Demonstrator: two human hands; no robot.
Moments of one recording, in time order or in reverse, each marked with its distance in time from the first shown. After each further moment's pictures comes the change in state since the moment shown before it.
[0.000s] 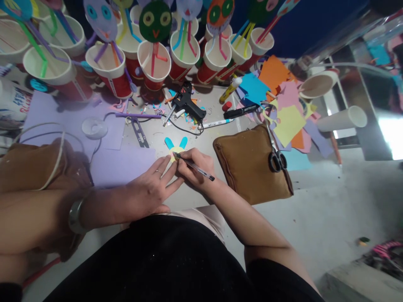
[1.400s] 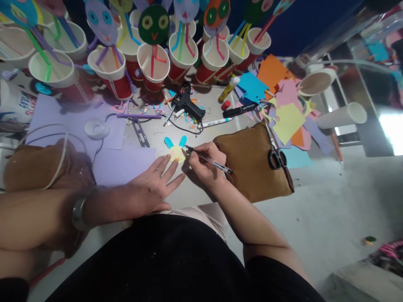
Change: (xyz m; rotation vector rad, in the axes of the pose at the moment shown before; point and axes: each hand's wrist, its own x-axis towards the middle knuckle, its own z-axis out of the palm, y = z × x) left_hand -0.002 0.000 -0.001 0.070 0.017 0.016; right_hand 0.004 0.008 -0.005 -0.042 0.341 -0.004
